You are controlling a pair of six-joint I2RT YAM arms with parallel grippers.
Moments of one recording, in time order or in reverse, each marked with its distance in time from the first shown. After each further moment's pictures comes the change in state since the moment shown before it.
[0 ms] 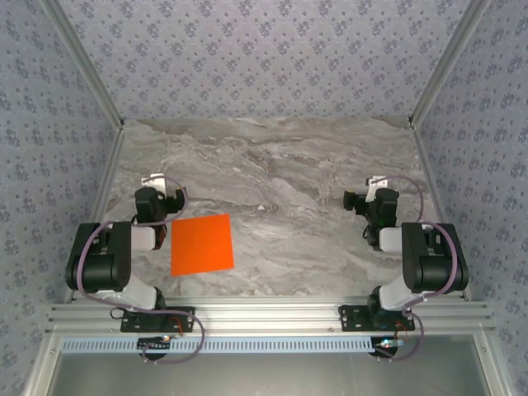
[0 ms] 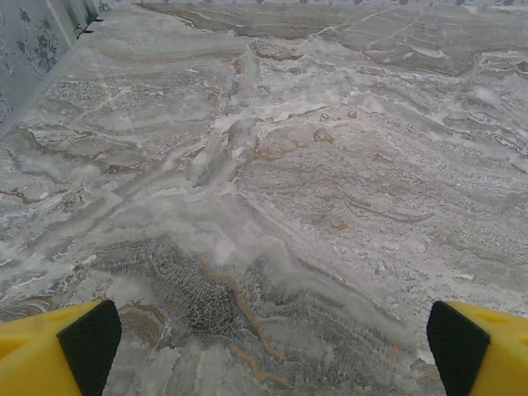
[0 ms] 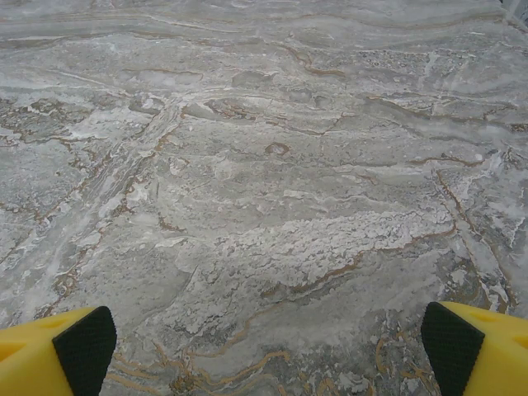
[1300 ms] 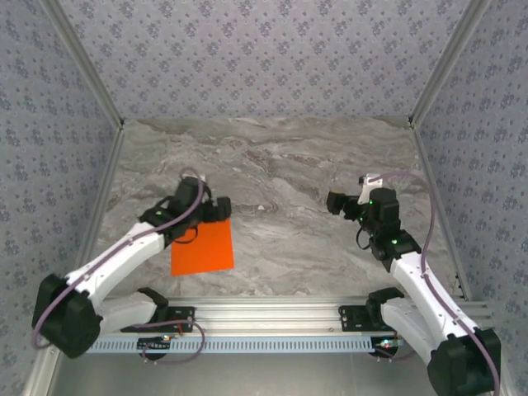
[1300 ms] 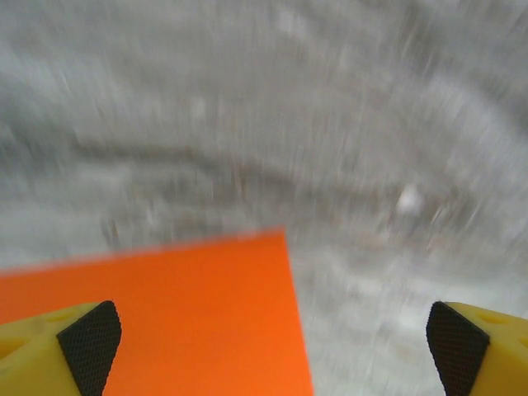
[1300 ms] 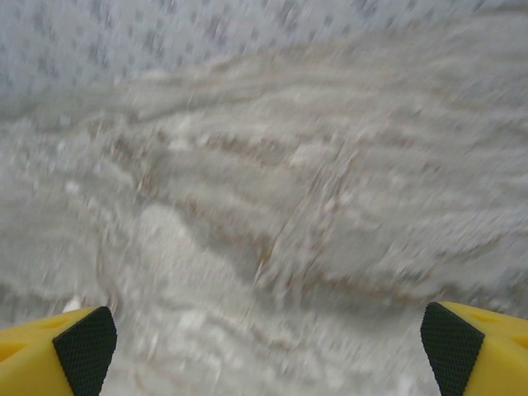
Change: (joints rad) left arm -0.614 -0.373 0.388 -1.244 -0.131 -0.523; right arm 0.295 -0.693 0.145 -0.857 0.000 0.264
